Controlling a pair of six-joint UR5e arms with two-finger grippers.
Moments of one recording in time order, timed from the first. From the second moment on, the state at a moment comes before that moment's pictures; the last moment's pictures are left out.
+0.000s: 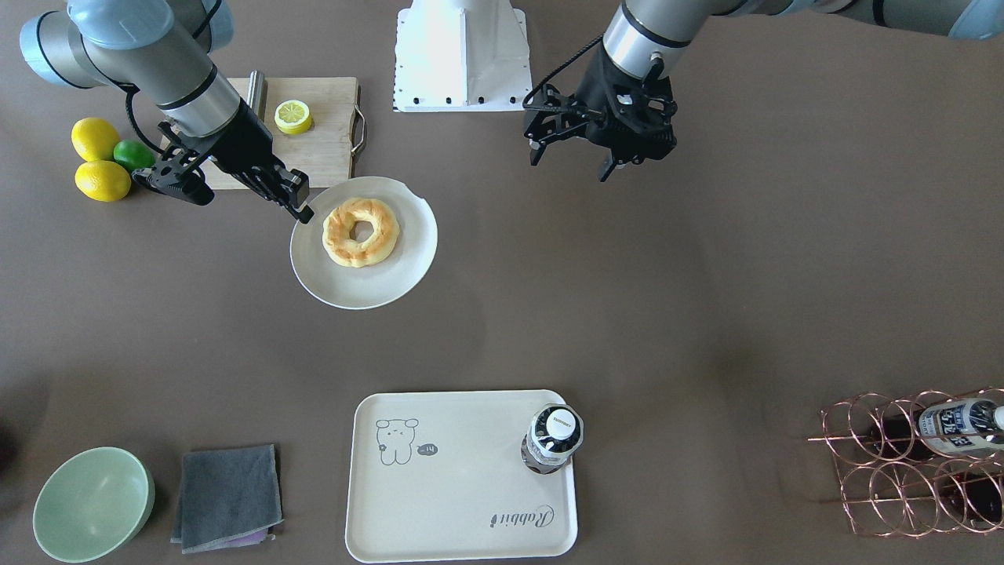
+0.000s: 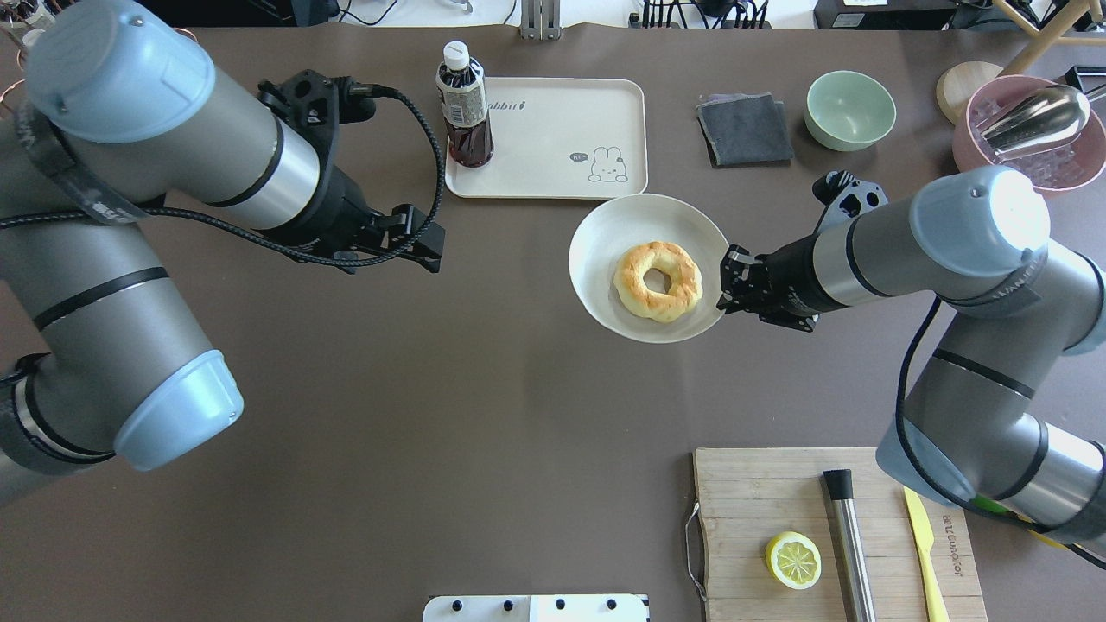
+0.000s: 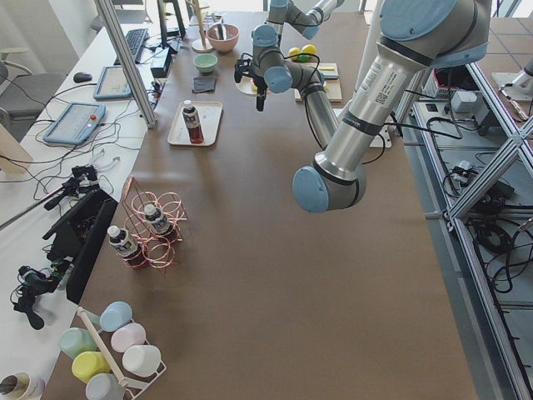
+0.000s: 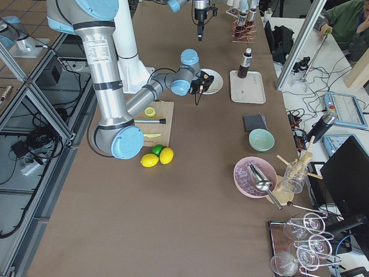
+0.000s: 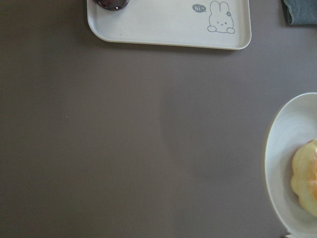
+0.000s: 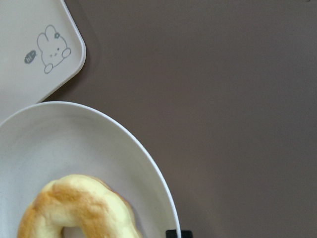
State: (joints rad) left arm -0.73 -2.14 -2.00 -1.56 -2.11 -1.08; right arm 0.68 -1.33 1.94 -1.13 1.99 1.76
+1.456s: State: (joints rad) left arm -0.89 -1.96 -2.05 -1.57 -2.19 -0.85; right arm 0.76 -0.58 0.89 -0.97 1.84 2.13
